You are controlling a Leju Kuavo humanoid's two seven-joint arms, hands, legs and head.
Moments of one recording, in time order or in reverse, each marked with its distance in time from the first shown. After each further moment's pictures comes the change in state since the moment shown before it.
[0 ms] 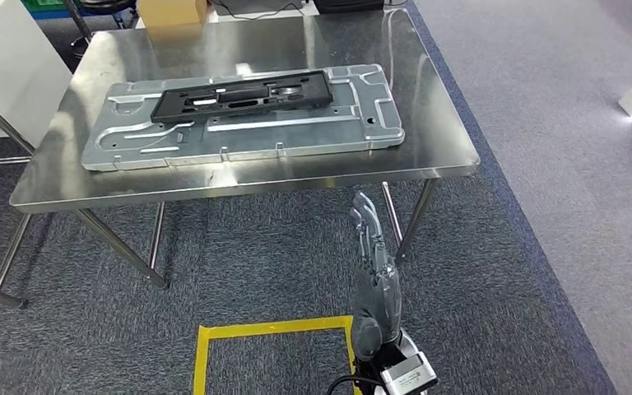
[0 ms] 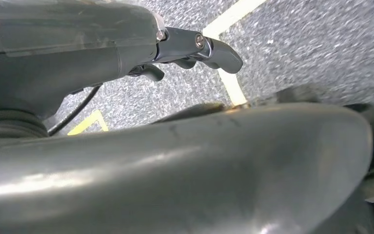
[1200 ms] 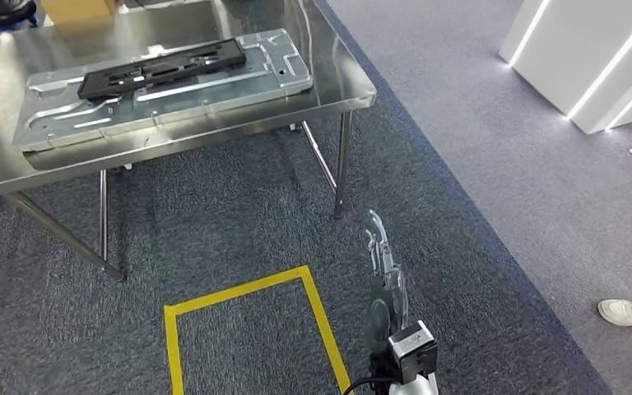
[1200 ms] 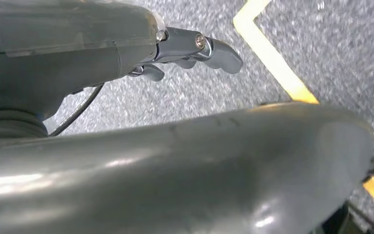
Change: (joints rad) left arm -0.003 0.006 -0.002 -0.002 -0.024 0.020 0.008; right arm 0.042 -0.025 -0.114 0.129 -0.070 0.064 0.049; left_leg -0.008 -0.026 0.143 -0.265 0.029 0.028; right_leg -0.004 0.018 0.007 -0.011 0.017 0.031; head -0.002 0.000
